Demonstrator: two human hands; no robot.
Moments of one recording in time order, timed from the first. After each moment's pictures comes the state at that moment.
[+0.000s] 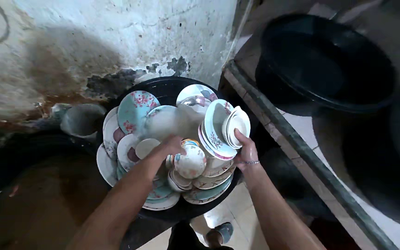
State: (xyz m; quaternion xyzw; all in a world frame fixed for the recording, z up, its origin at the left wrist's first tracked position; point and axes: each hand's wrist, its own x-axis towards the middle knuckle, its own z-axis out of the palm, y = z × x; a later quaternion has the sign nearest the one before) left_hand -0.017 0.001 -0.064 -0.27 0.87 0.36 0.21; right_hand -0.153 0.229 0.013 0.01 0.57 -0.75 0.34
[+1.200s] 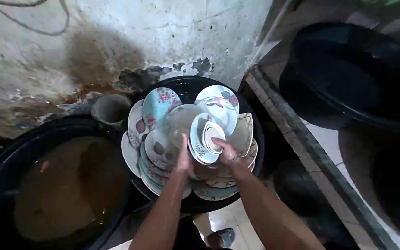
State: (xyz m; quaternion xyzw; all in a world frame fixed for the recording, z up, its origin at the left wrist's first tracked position) left_hand 0.036 0.093 -0.039 -0.41 0.33 0.81 -0.25; right_hand -0.117 0.166 -0.057 -0.10 0.61 -0.62 0.48
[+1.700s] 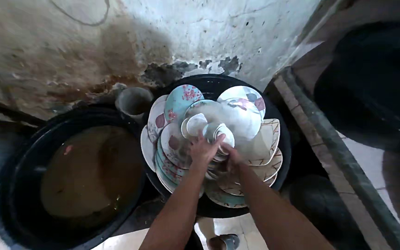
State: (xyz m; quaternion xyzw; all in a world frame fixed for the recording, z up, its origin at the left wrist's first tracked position) left_hand 0.019 0.062 -0.033 -0.62 0.67 0.41 -0.02; right_hand -0.099 0.148 -0.096 -0.07 0.65 -0.52 0.55
